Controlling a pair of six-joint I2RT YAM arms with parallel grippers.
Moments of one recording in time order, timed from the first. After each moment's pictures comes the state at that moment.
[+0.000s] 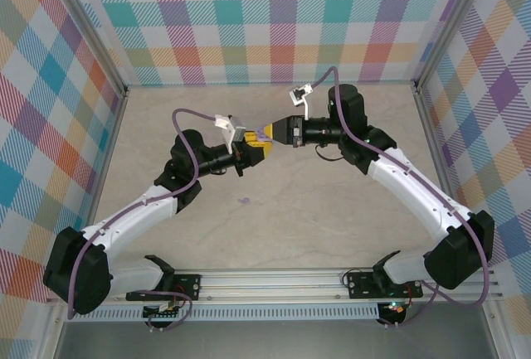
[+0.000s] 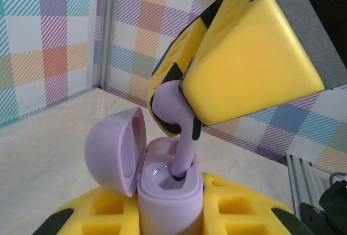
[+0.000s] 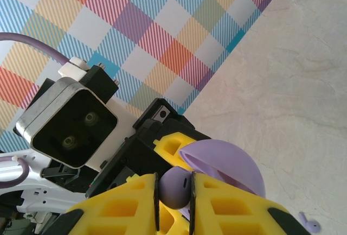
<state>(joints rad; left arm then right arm) -0.55 1.21 0.78 0.44 0.61 -0.20 0.57 1.36 1.28 -0.23 -0.77 0.59</state>
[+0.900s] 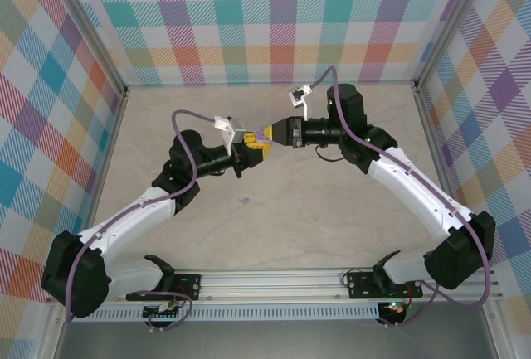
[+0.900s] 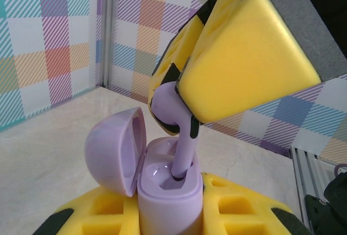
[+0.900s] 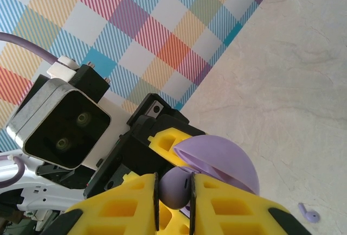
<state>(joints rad) -0.55 1.19 0.78 0.39 0.61 -0.15 0.57 1.36 1.31 -0.30 -0.75 0.58</state>
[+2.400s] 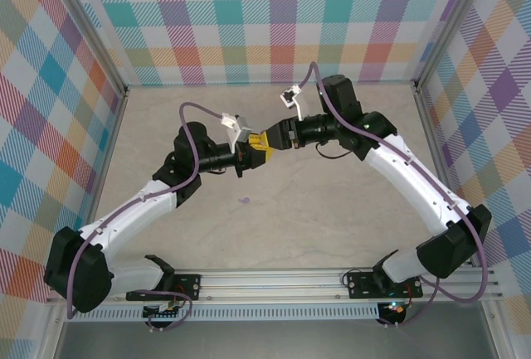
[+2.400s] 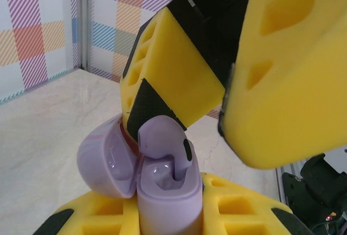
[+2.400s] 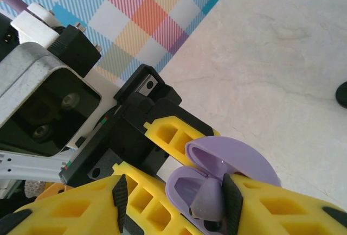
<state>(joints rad) -0.56 1.23 0.87 0.25 0.70 -0.11 0.61 1.44 1.53 -0.67 -0.69 0.33</state>
